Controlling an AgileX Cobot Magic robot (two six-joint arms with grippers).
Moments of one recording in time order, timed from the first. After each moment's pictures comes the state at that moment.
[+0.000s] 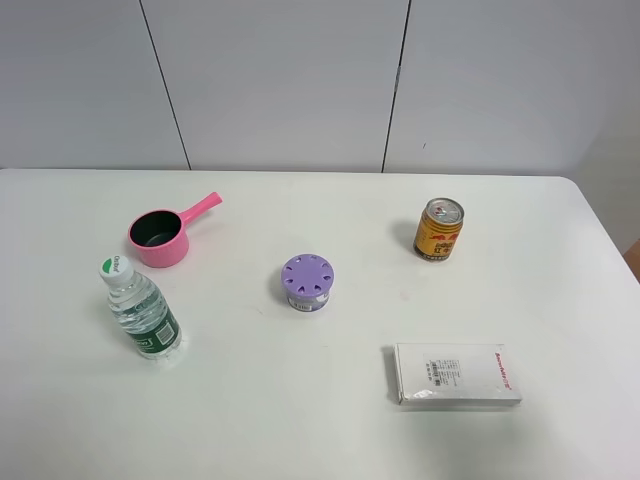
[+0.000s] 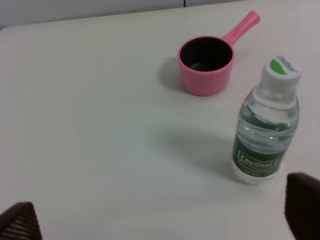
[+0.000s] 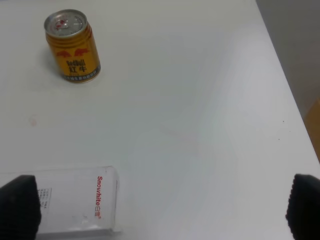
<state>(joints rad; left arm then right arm) -0.02 0.00 -0.50 0.02 1.06 0.02 -0.05 0.00 -0.48 -0.02 1.06 -0.01</state>
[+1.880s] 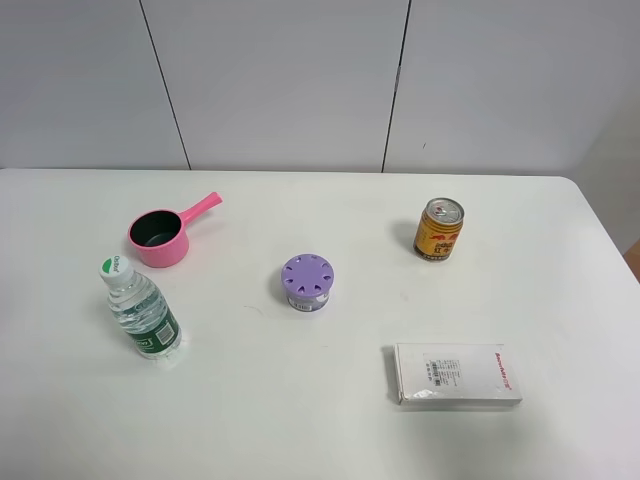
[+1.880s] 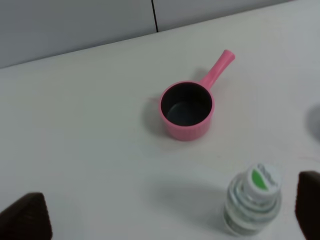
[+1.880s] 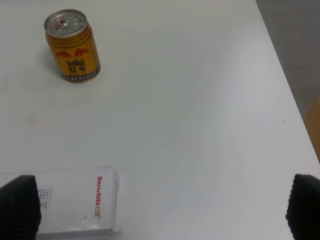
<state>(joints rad) -0.02 0.78 -0.98 -0.12 0.94 0.21 -0.05 0.00 -0.48 -0.02 1.06 -0.01</state>
